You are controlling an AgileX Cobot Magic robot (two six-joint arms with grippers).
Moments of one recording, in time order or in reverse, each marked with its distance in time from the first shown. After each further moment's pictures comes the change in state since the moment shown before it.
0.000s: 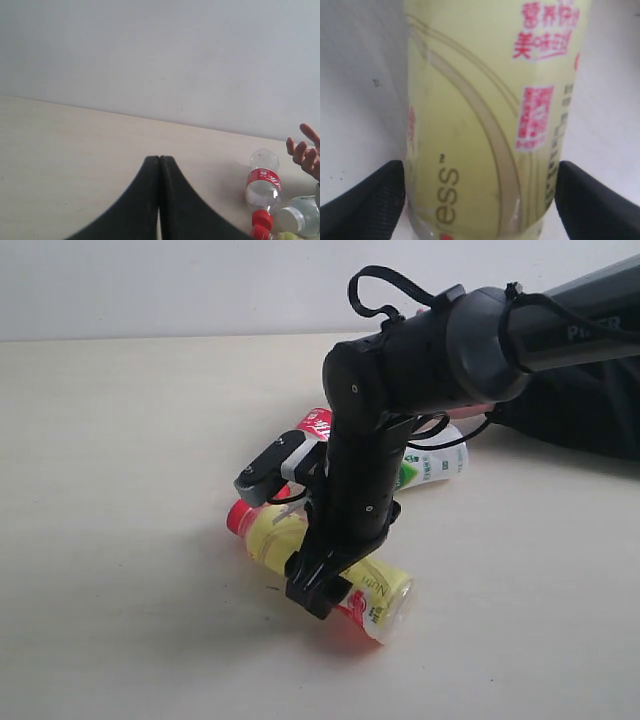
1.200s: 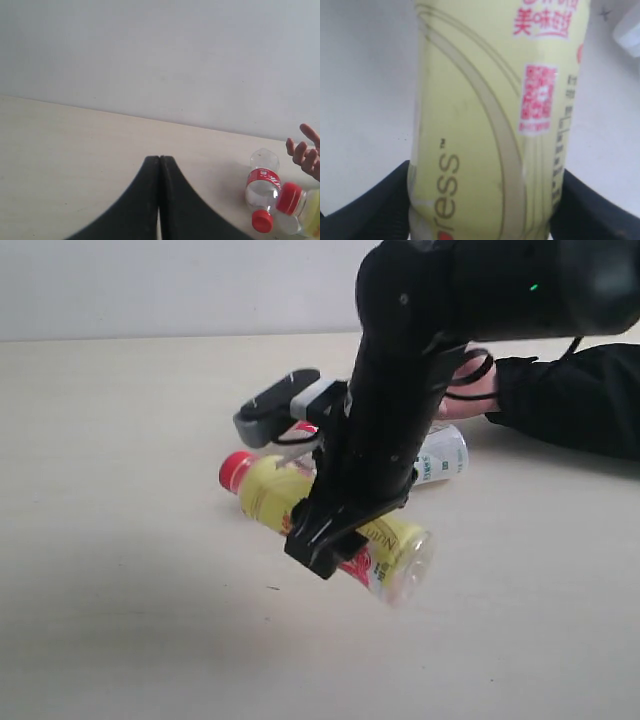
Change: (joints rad) left arm 0.000 0.000 0.000 0.000 0.000 0.000; right arm 0.000 -0.223 -0.002 0.023 0.125 0.059
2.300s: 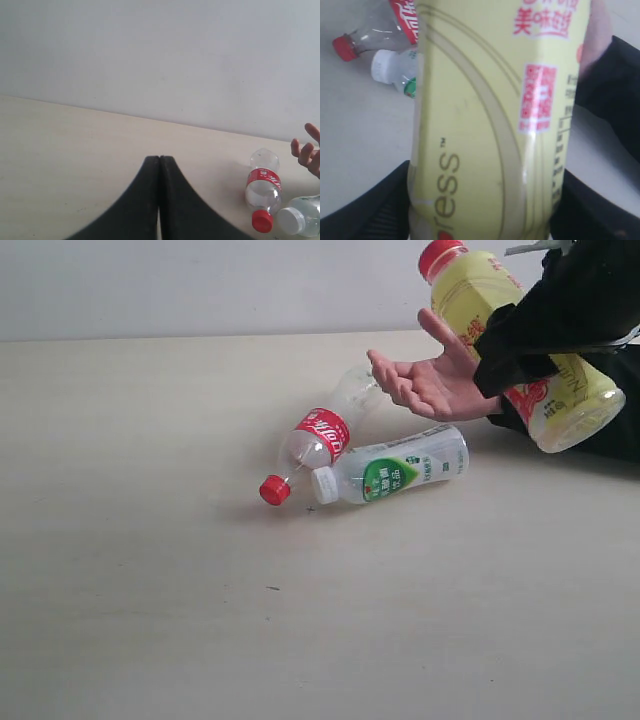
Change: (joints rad) left arm 0.000 0.000 0.000 0.000 0.000 0.000; right arm -0.419 -0.341 0.059 -0.102 -0.044 0.091
